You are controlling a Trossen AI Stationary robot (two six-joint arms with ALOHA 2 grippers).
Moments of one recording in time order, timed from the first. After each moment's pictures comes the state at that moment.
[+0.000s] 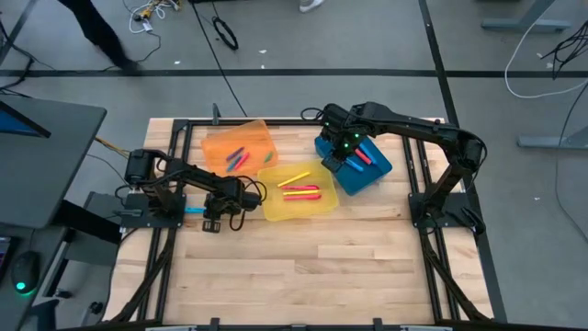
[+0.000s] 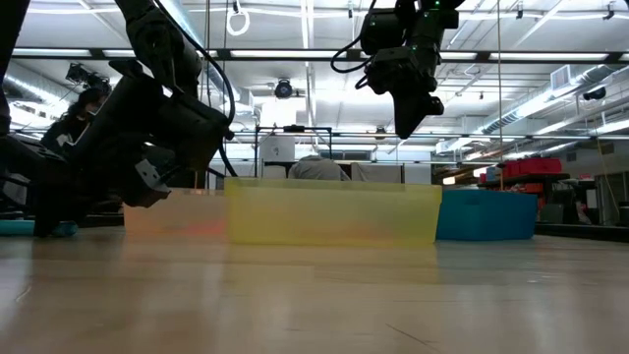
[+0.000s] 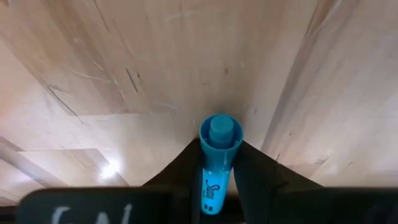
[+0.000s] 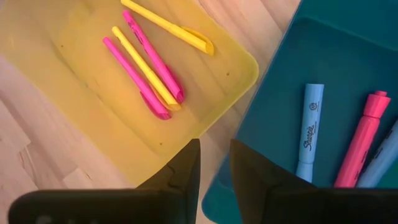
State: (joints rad) left arm 0.00 1.78 0.83 -1.07 -0.01 0.06; right arm -0.41 1.69 1.52 -1.16 -0.15 0.22
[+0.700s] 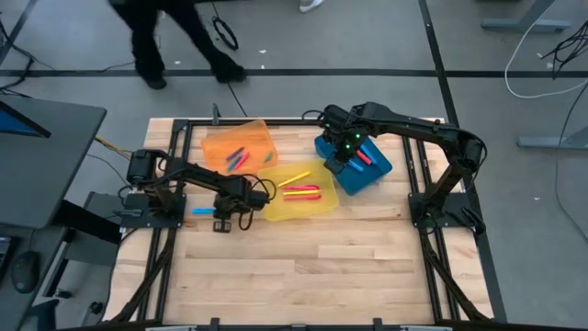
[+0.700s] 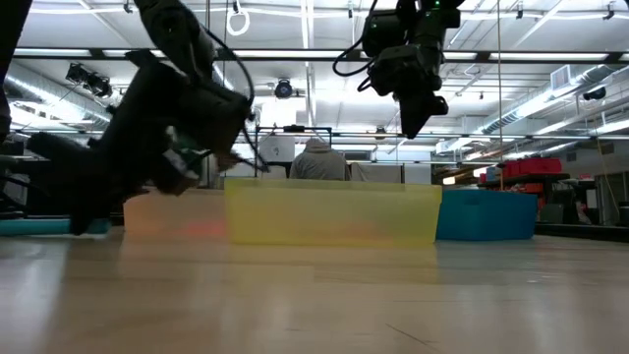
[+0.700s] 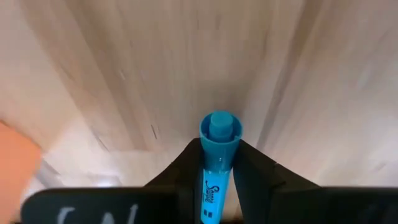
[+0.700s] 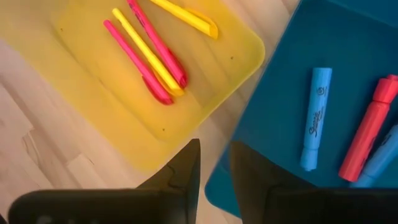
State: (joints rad) left arm 0.00 1.79 0.93 -1.08 -0.02 0.01; right arm -0.41 1.69 1.52 -1.20 -0.18 0.22
